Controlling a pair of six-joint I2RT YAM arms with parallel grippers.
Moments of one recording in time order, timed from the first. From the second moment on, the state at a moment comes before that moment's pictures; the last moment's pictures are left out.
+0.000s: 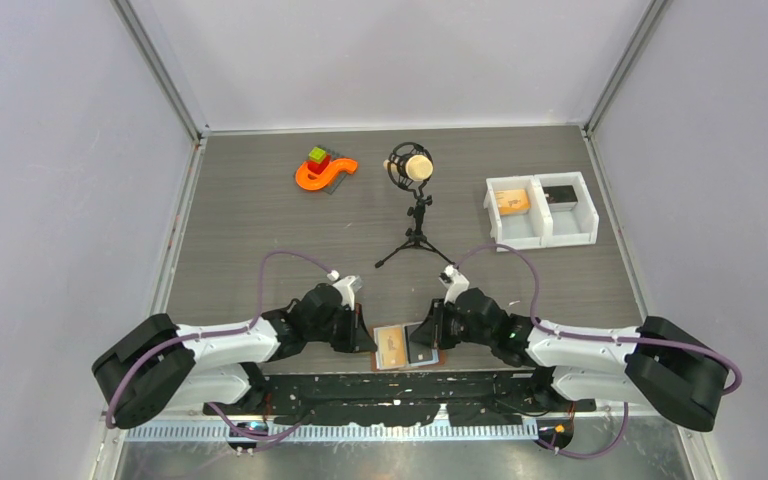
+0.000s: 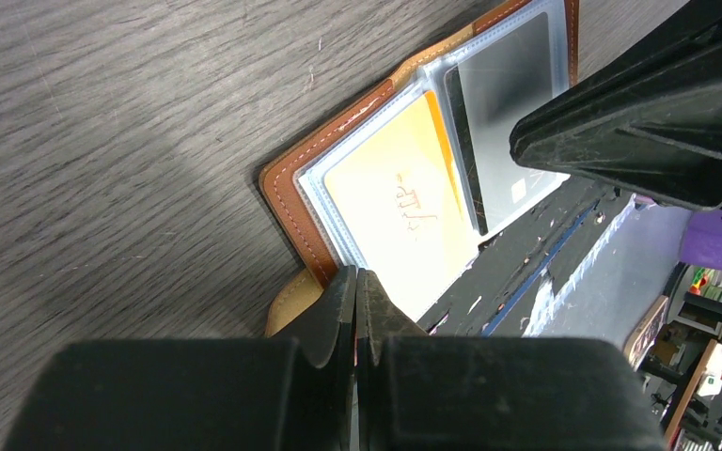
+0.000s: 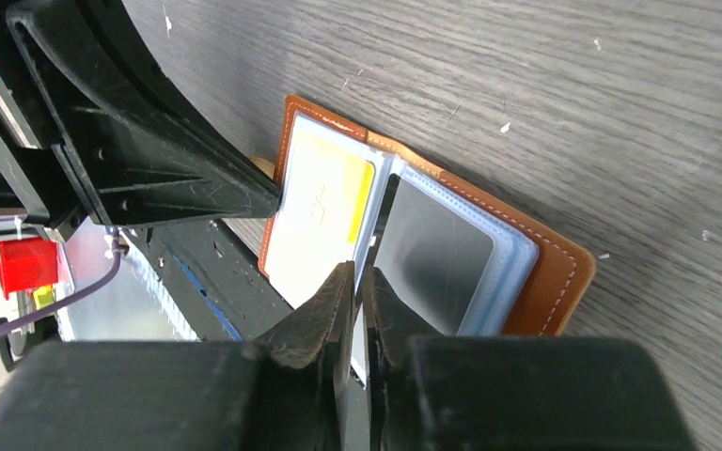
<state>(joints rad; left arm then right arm) -0.89 1.18 0.27 0.17 0.28 -0.81 0.96 1.10 0.22 0.31 -0.12 0.89</state>
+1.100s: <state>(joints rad) -0.89 1.22 0.27 0.22 0.30 -0.83 1.00 1.30 0.25 0.43 -0.18 0.93</state>
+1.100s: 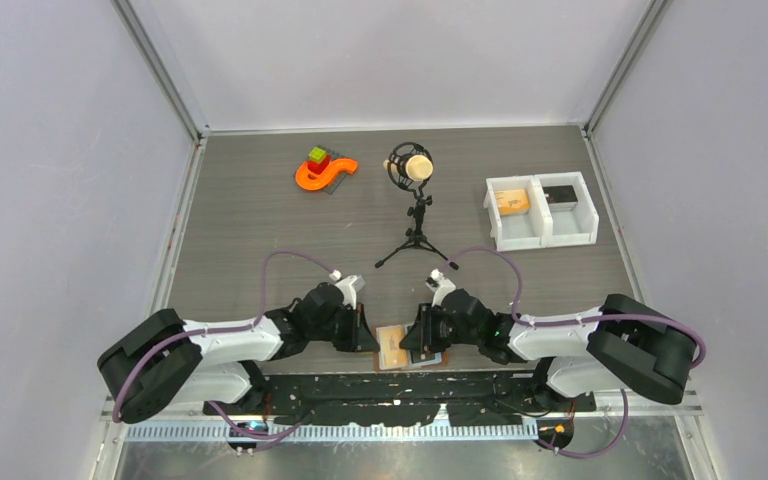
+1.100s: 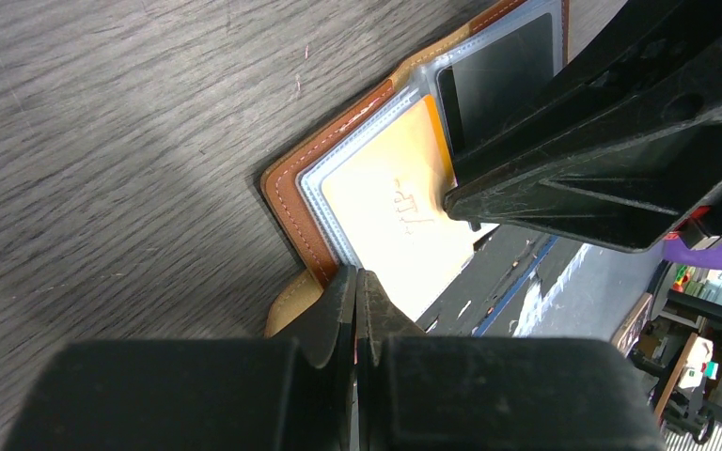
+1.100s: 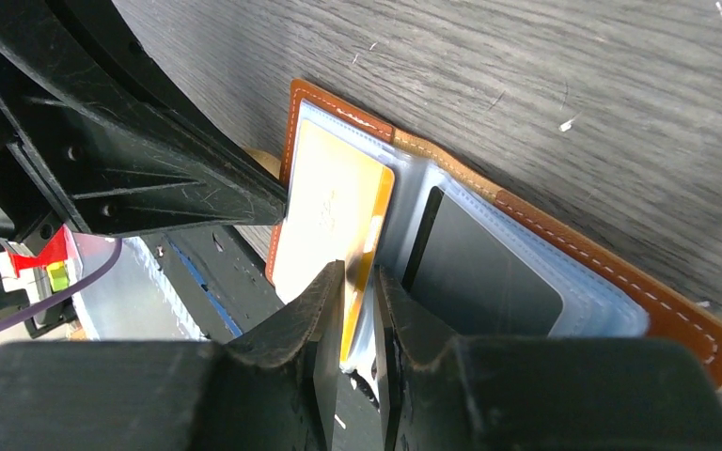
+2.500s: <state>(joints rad) -0.89 1.24 0.36 0.08 0.26 -0.78 0.89 1.10 0.18 0.36 -0.25 0.93</state>
